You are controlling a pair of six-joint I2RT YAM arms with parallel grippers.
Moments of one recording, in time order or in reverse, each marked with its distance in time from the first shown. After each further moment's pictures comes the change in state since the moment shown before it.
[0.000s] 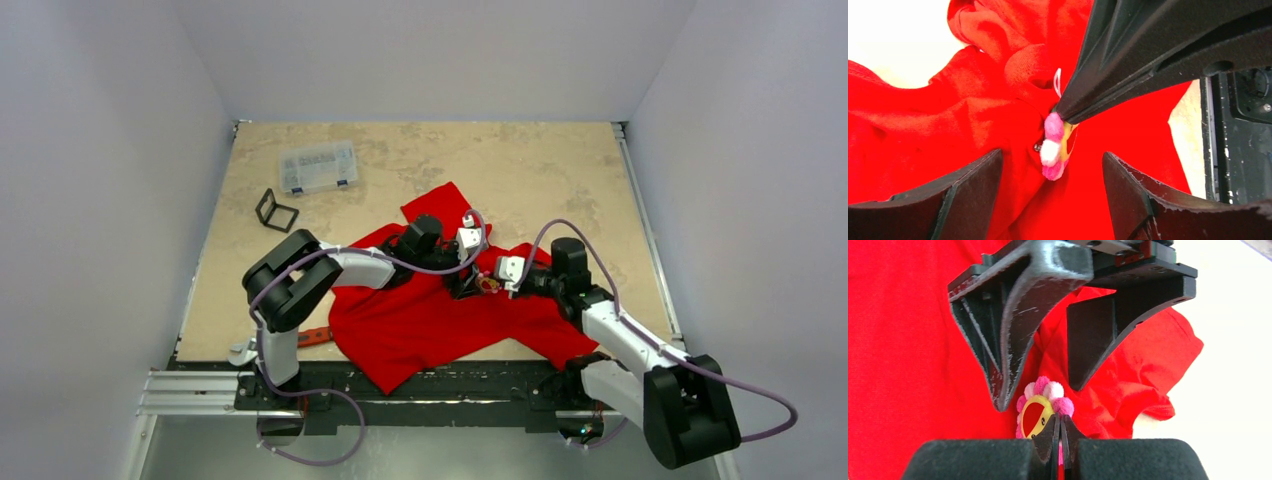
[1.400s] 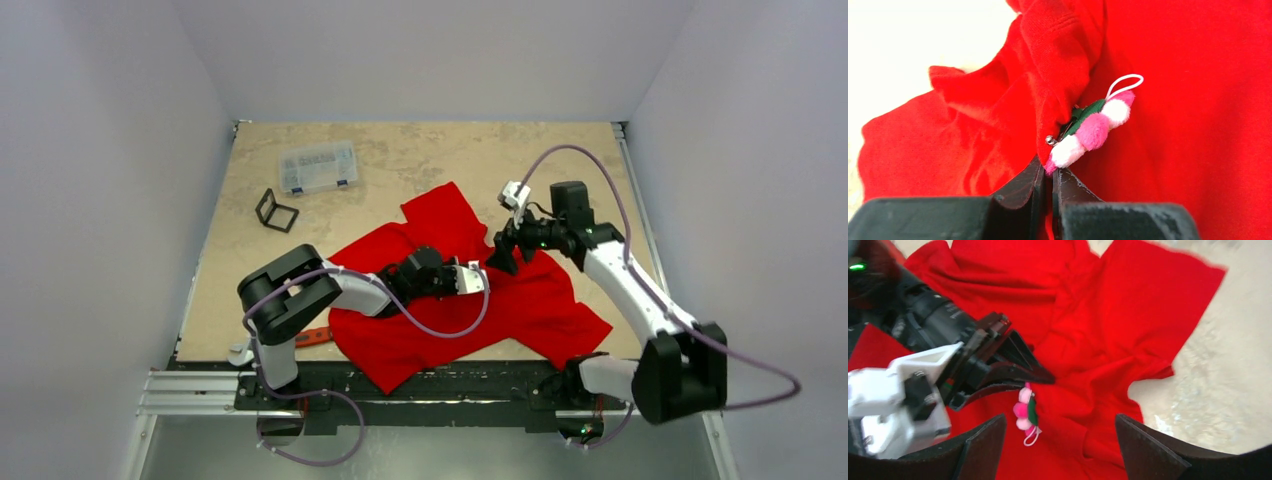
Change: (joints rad) left arm -0.125 -0.061 -0.193 0.155 -0.447 0.468; right arm -0.034 0.116 0.467 -0.477 0.063 0.428
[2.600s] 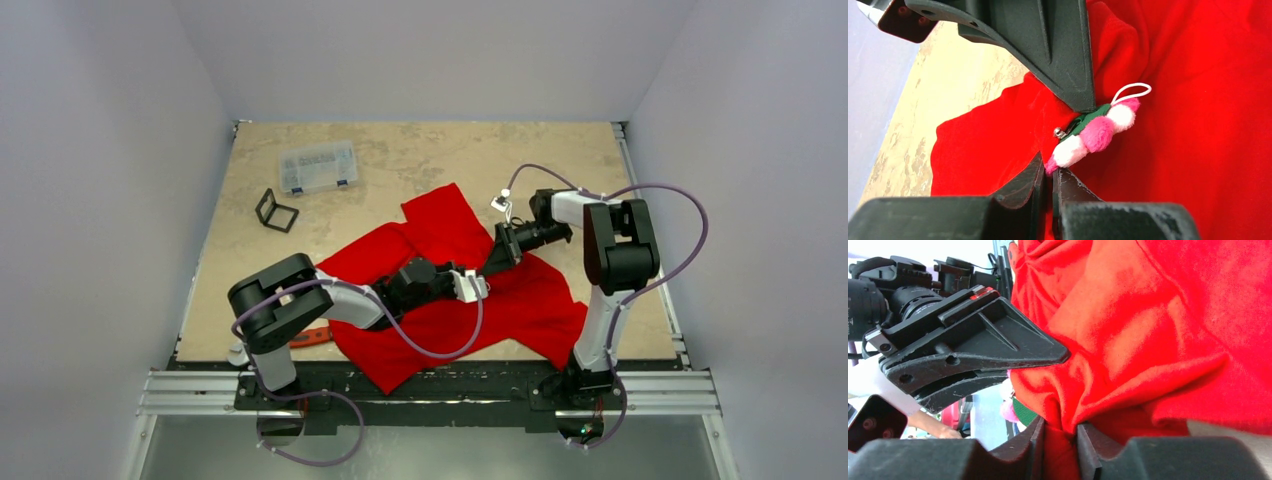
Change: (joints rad) left arm -0.065 -0.063 -0.093 0.193 -0.176 0.076; right arm -0.108 0.850 0.356 -0.546 -0.485 -0.182
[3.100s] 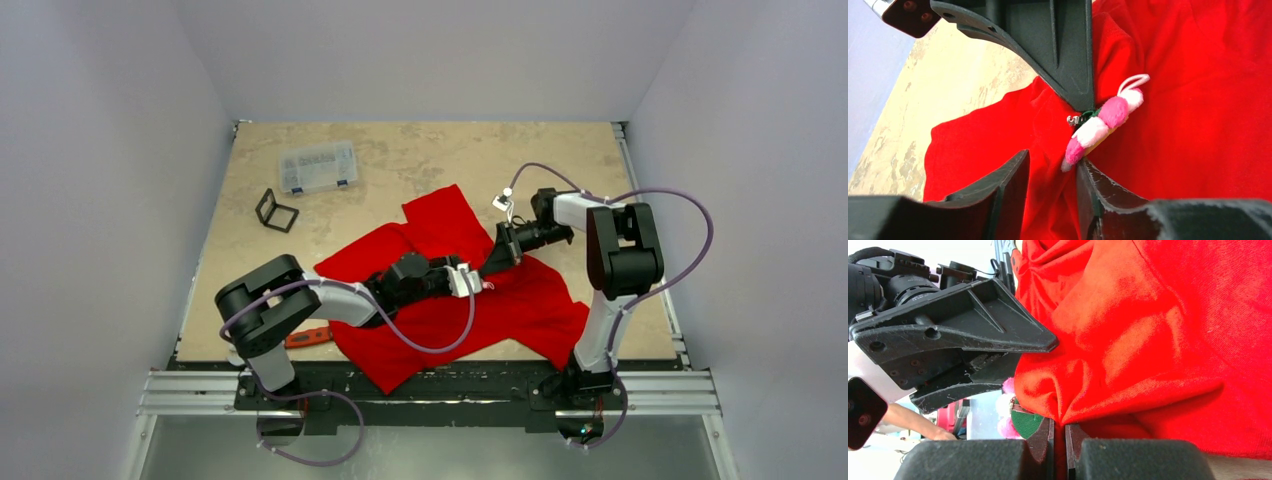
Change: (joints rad) left arm 0.032 -0.060 -0.019 -0.018 0.084 -0.061; right arm 0.000 -0.043 -0.033 0.042 -0.027 0.020
